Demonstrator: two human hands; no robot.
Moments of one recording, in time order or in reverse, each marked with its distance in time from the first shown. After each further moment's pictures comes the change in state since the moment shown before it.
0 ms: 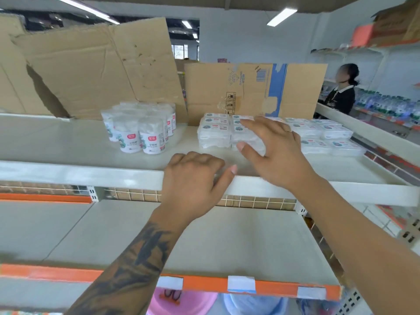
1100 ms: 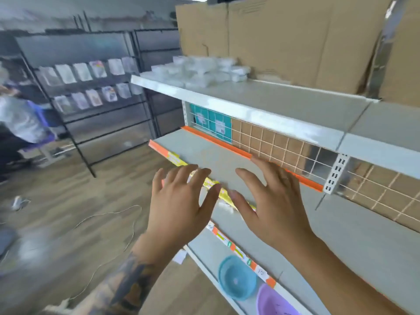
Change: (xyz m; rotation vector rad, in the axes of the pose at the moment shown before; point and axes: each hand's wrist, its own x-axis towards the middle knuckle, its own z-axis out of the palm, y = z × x) left_hand -0.347 -0.483 -0.229 0.397 -0.035 -0.696; right_hand -0.074 -0.576 0.316 0.319 -0.113 -0.602
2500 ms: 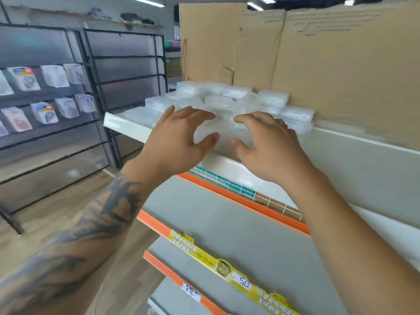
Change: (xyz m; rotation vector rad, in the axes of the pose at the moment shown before) left_hand 0.447 -0.286 0.098 -0.346 -0.082 0.310; right_hand 0.445 -0.034 0.215 -0.090 -0.219 0.316
